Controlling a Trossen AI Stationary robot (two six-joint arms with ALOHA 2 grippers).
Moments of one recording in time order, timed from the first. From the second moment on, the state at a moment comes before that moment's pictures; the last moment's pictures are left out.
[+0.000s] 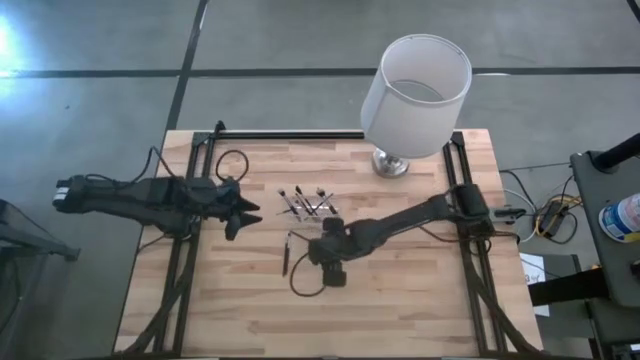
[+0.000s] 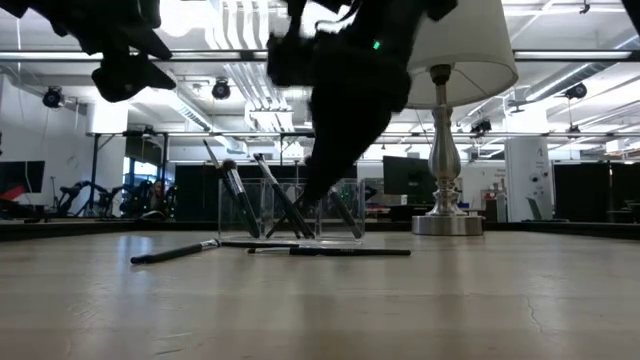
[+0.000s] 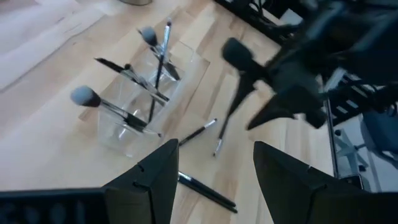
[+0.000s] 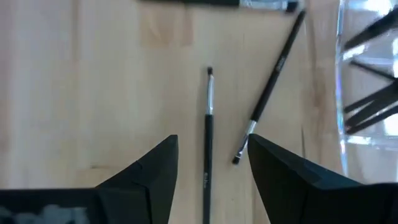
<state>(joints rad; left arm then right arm) -0.06 0.64 0.63 -0.50 -0.09 -0.58 0.23 2.07 1.55 -0.63 0.16 0.23</state>
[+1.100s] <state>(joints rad) -0.22 0.76 0.27 -0.02 -0.11 -0.76 0.23 2.24 1.63 -0.61 0.13 0.31</state>
